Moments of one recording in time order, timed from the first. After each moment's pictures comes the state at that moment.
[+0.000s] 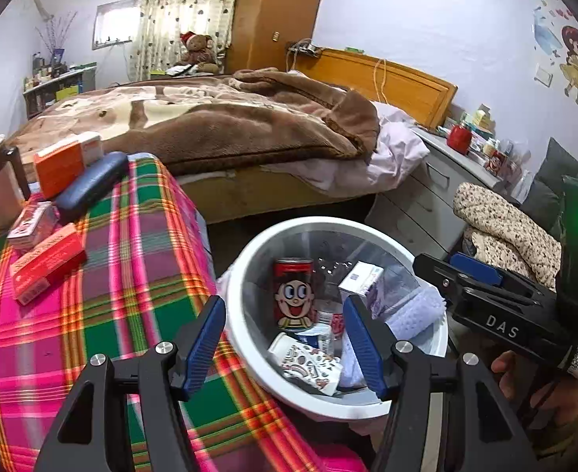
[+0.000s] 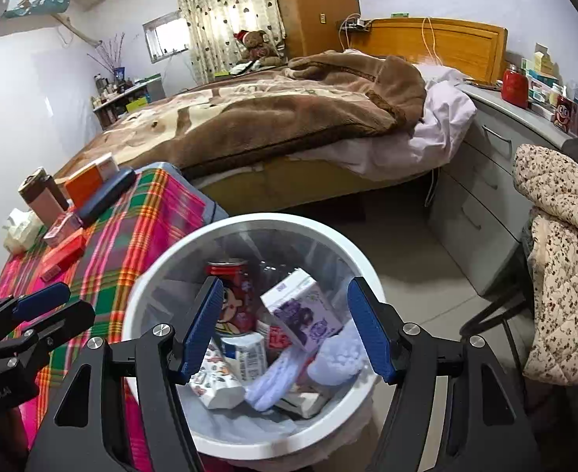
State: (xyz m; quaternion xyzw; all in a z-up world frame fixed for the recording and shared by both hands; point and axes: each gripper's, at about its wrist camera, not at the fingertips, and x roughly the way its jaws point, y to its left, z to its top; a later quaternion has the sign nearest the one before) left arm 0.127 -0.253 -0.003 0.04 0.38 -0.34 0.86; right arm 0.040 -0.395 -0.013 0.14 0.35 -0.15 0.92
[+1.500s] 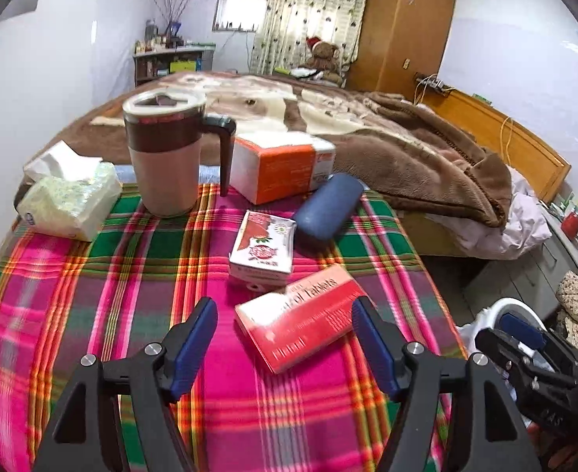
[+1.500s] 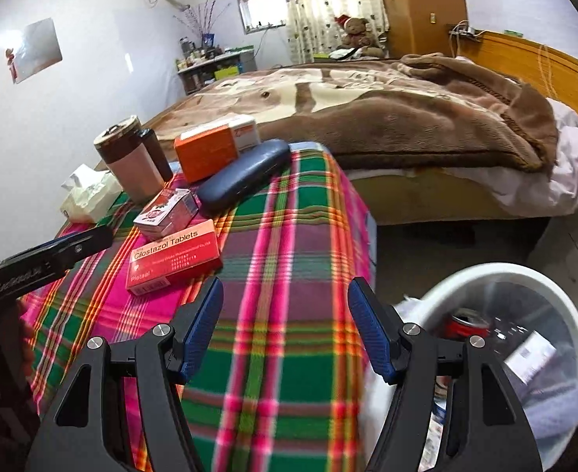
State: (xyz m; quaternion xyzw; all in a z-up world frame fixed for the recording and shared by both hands) left arm 0.299 -0.056 -0.011 -0.02 0.40 -0.16 0.90; right arm 0.171 -0.251 -0.024 0.09 0.38 0.00 0.92
